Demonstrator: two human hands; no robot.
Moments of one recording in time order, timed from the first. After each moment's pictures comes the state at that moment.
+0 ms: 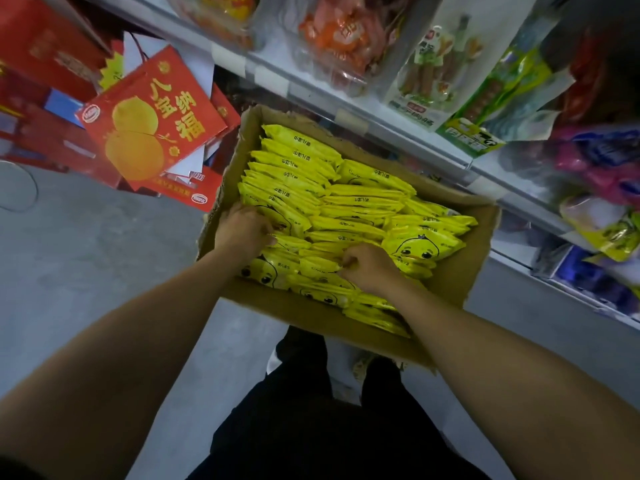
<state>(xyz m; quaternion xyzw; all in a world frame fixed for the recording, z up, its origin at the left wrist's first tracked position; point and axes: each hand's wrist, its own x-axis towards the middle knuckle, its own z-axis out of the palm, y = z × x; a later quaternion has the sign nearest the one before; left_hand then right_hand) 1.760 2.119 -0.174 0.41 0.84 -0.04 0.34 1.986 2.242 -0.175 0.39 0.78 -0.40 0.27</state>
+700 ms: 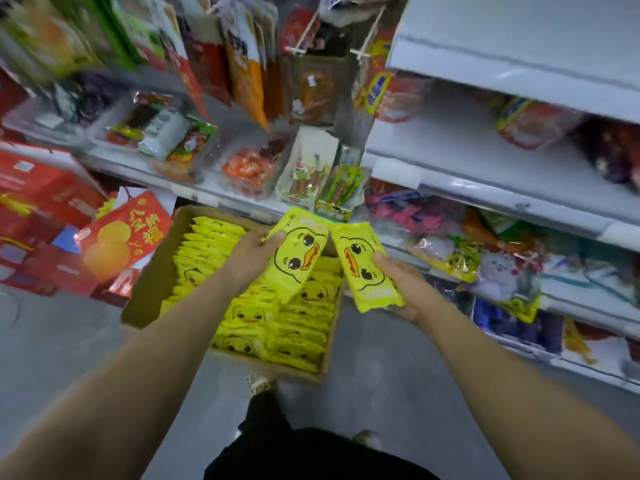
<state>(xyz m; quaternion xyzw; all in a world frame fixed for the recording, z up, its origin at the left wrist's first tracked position) 1.992 2.210 0.028 0.27 0.77 0.42 0.39 2.238 2.333 -0.001 0.51 0.38 -0.76 -0.13</state>
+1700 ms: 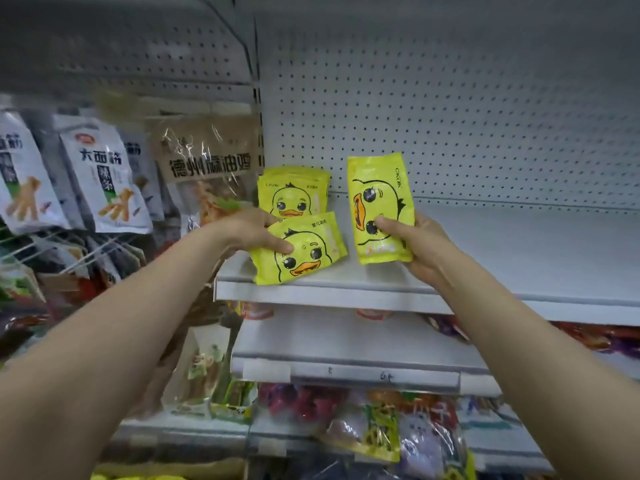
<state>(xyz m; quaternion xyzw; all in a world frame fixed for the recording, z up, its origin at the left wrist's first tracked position) 2.049 2.549 0.299 0.60 0.70 0.23 0.32 2.345 2.598 0.287 0.35 0.52 -0.63 -0.46</state>
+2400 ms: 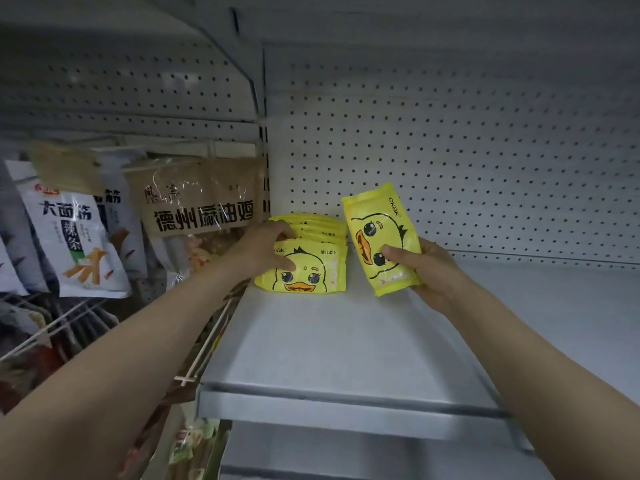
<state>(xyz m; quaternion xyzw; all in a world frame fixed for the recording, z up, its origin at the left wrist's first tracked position) 1.987 2.688 0.297 0.69 0.67 0.27 0.08 2.289 2.730 0.296 0.35 0.55 -0.62 -0.43</state>
